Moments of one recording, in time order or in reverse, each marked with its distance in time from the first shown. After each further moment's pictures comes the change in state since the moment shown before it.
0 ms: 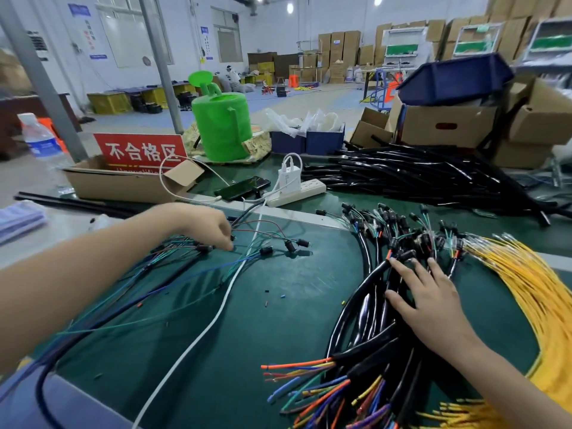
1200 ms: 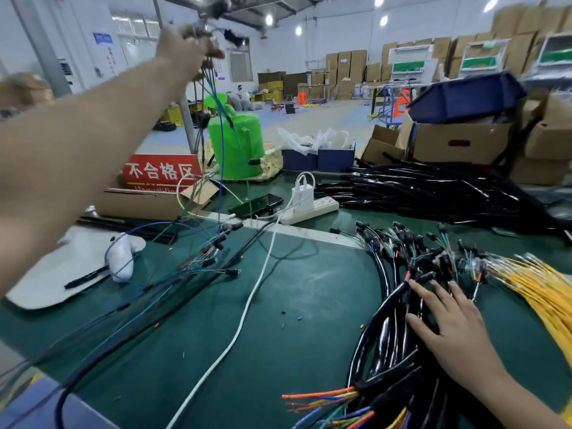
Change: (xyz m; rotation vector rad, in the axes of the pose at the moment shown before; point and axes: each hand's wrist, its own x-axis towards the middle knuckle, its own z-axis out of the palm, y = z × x) left_hand -0.024 -0.045 -0.205 -1.137 1.193 0.123; right_hand -0.006 -0.002 0.001 0.072 0.037 0.004
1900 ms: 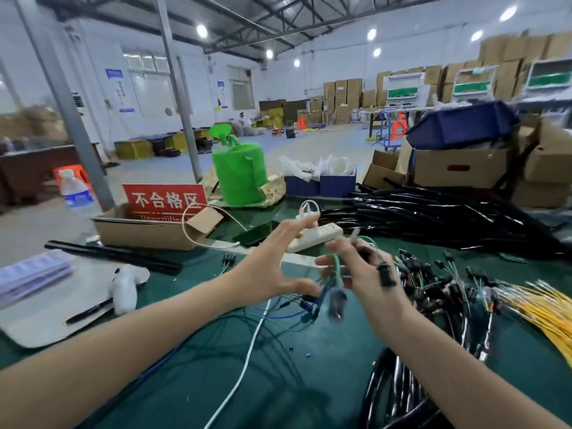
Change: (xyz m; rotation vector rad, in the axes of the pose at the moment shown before) left_hand -0.207 -0.088 0.062 0.131 -0.780 0.383; right_hand 0.056 -0.165 -0.045 1.325 0.050 -0.068
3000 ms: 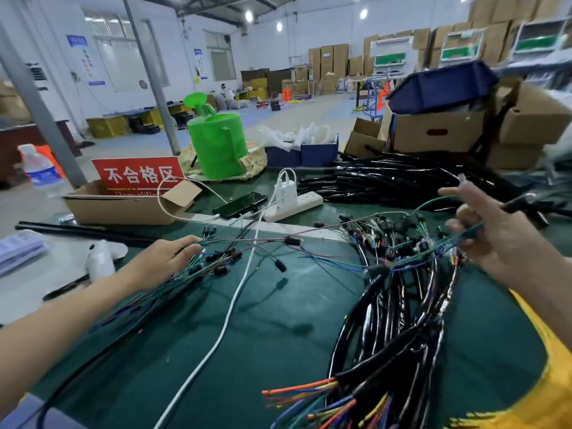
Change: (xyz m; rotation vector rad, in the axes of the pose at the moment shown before) left_hand -0.088 -0.123 -0.049 0.408 0.000 -0.387; right_hand -0.002 -0.037 -0.161 0.114 0.219 0.167
